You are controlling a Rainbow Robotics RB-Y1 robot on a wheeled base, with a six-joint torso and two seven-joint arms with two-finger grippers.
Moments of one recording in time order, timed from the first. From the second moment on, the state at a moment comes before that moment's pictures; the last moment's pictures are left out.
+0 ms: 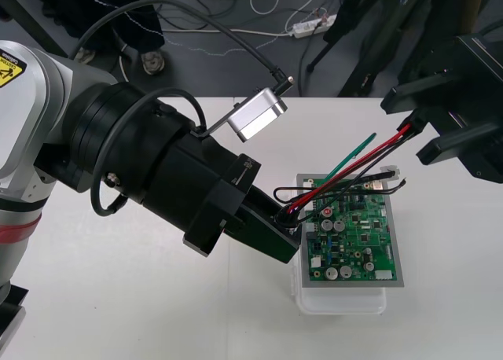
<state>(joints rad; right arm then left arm) -0.50 -0.77 0.02 -1.78 0.60 -1.57 -0.35 -0.57 0.48 -0.25 -2.03 -1.24 -1.55 1.43</state>
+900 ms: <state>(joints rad) -0.50 -0.77 0.02 -1.78 0.60 -1.57 -0.38 -0.57 0.48 -0.25 -2.02 -1.24 -1.55 1.39</state>
